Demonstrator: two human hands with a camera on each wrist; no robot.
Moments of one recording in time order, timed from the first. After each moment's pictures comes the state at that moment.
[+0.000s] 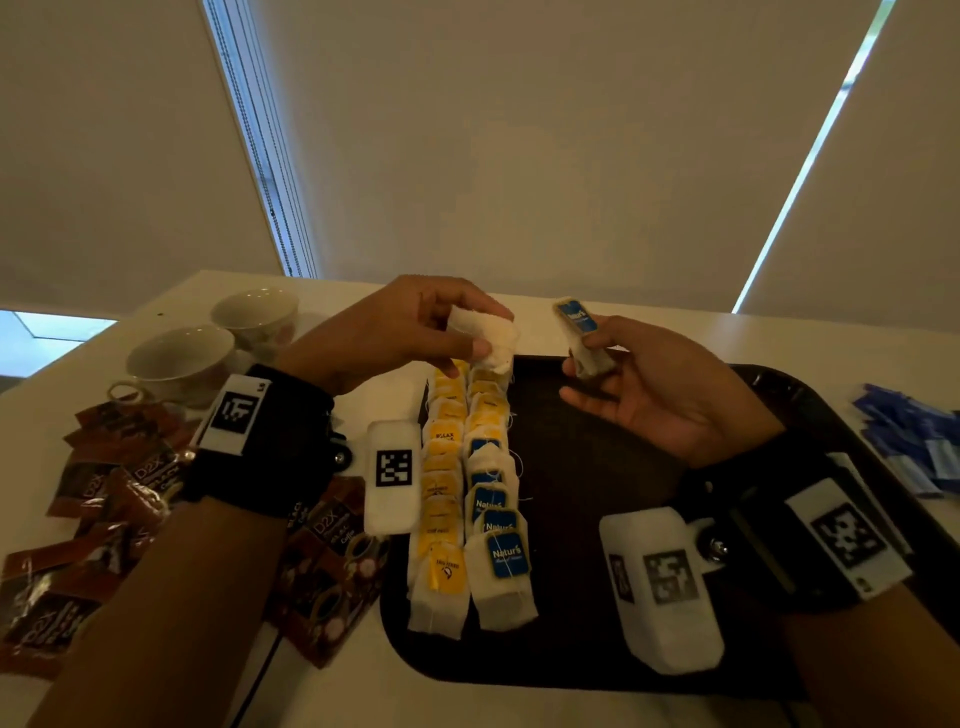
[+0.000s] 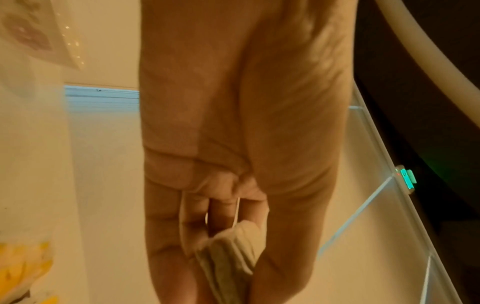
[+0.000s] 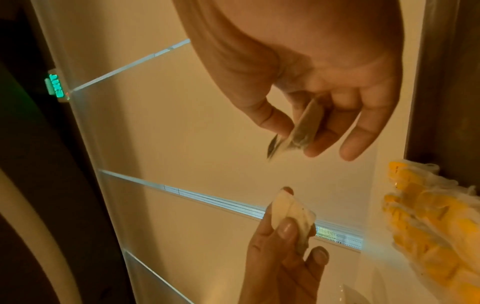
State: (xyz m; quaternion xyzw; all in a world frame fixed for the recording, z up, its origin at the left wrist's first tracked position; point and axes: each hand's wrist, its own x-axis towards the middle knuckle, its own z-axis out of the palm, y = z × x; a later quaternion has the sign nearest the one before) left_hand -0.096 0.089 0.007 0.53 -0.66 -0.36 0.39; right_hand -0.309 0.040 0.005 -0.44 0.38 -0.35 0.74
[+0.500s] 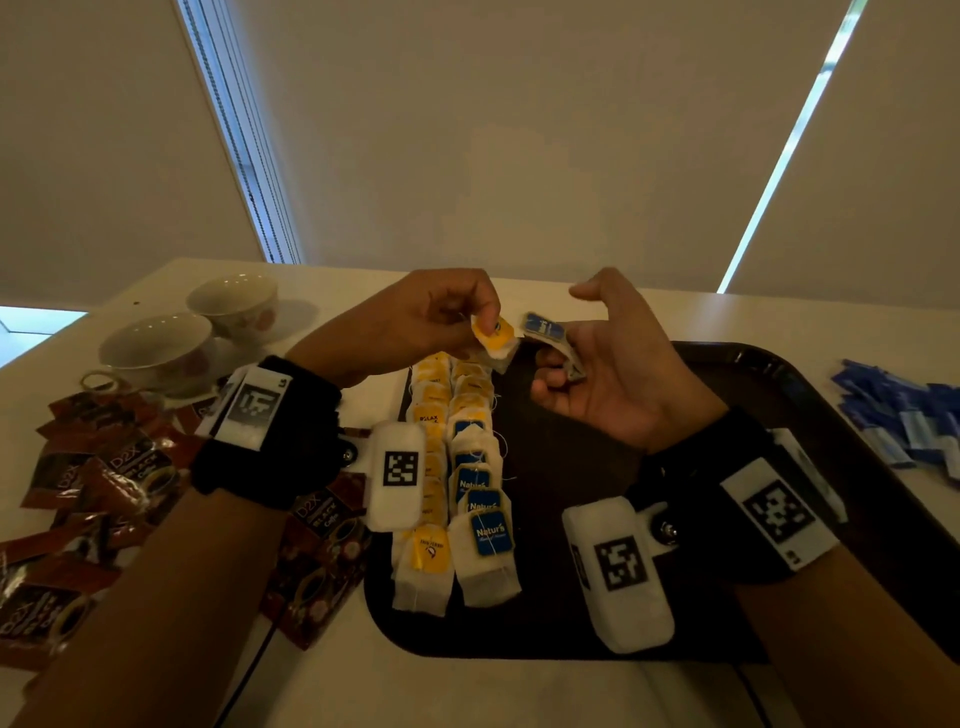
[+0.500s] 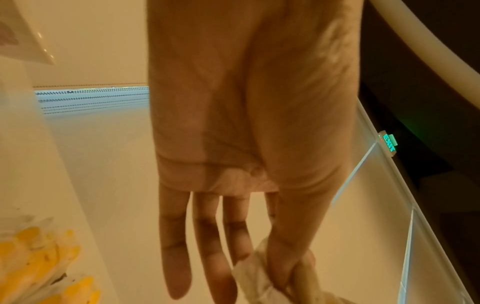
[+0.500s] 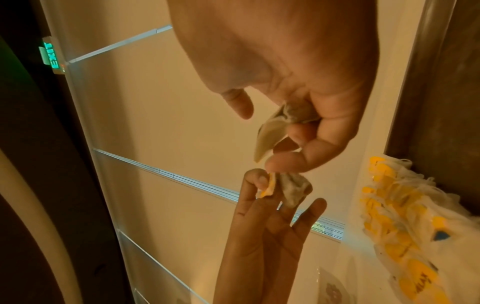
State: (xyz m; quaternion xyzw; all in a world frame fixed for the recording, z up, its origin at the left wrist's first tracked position) left_hand -0.112 0.080 -0.003 0.50 -0.73 -0.31 0.36; right_hand -0.302 0.047 0.000 -0.42 0.36 -0.29 0.78
